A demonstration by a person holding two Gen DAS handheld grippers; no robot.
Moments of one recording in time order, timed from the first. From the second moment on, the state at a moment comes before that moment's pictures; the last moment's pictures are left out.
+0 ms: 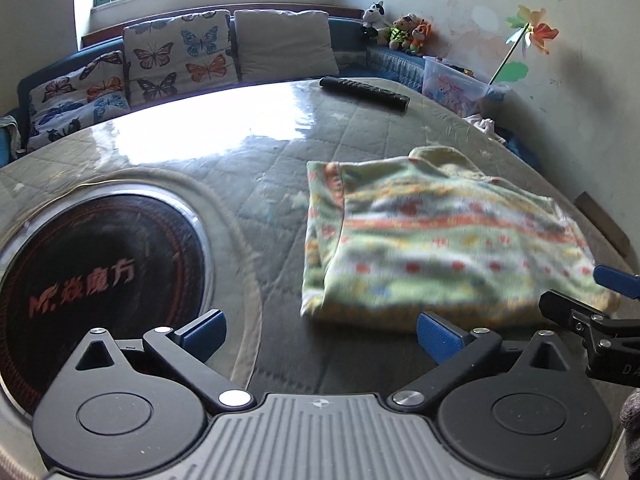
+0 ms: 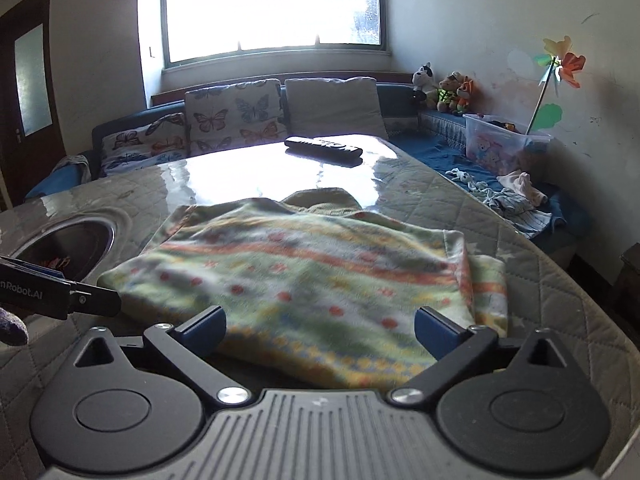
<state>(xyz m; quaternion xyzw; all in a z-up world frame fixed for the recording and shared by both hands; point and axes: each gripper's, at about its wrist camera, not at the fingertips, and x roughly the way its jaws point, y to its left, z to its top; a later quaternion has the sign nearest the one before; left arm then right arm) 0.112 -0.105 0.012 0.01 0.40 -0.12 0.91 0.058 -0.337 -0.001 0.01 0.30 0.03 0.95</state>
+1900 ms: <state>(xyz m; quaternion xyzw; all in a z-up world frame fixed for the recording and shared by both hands) 0.011 -0.112 0.006 0.05 0.36 -0.13 0.92 -0.017 -0.323 -0.013 0.04 0.32 -0.03 0.95</state>
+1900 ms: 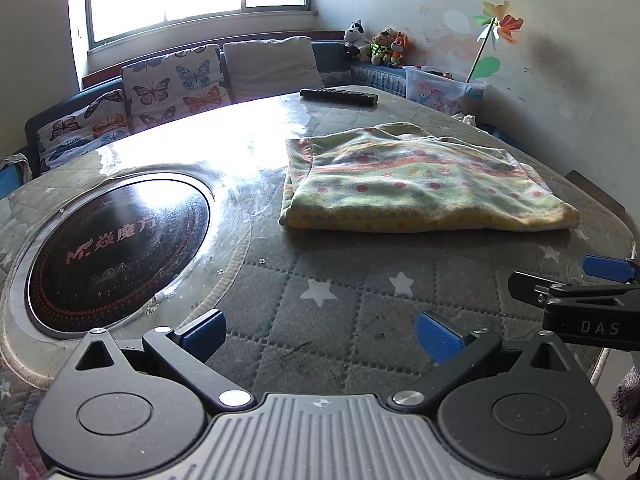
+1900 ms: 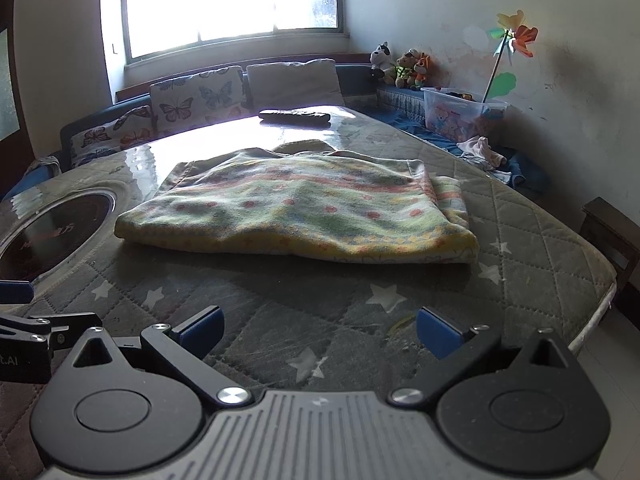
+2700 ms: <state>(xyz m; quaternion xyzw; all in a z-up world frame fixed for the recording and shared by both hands) -0.002 -0.117 0.007 0.06 0.35 -0.13 0.92 -0.028 -0.323 -0.008 0.04 0.31 -0.03 0.95</state>
